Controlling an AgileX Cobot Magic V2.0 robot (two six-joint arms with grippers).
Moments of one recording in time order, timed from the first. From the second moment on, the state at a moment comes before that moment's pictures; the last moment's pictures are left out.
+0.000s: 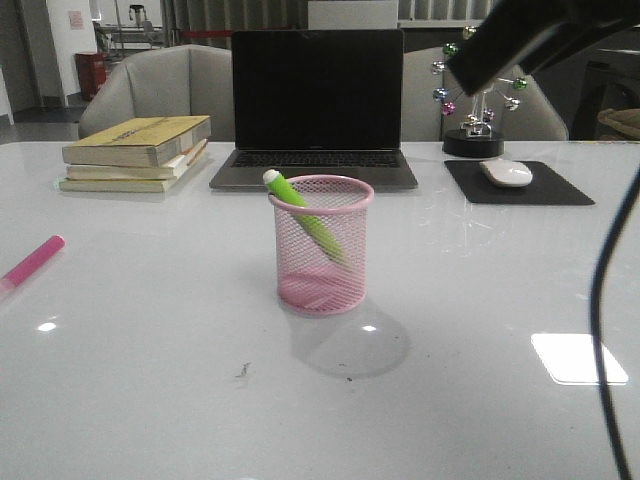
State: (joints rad) left arm -0.62 0.70 -0.68 0.00 0.66 -0.02; right arm 0.60 1.05 -0.82 -0.03 0.49 -0.06
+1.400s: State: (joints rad) left arm -0.56 0.82 -0.73 0.02 0.73 -0.02; right arm 0.60 0.63 -0.72 -0.02 0.87 0.05
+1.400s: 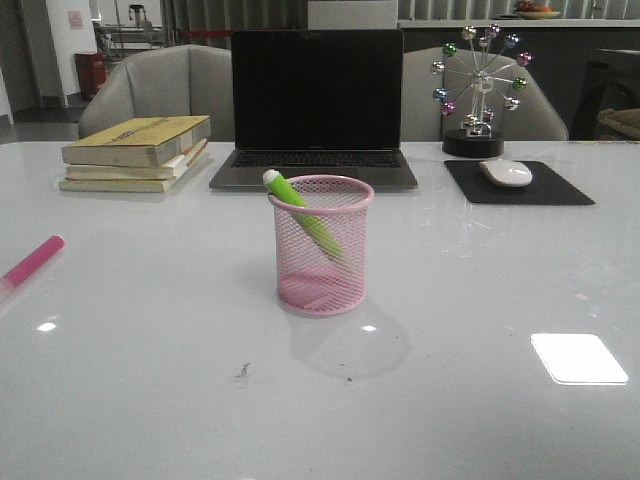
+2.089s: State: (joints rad) left arm -0.09 1.59 -1.15 0.03 0.80 -0.02; right arm 0.60 0.63 -0.72 -0.02 0.87 0.05
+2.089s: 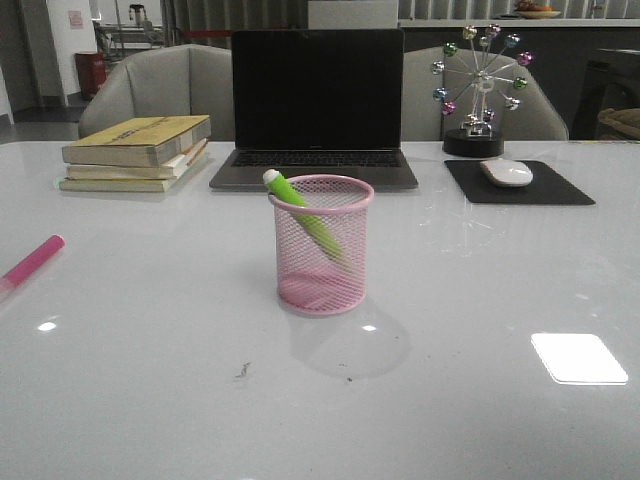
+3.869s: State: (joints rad) left arm -0.09 2.03 -1.61 -0.02 0.83 0.00; right arm 0.60 0.63 -0.72 -0.02 0.87 0.05
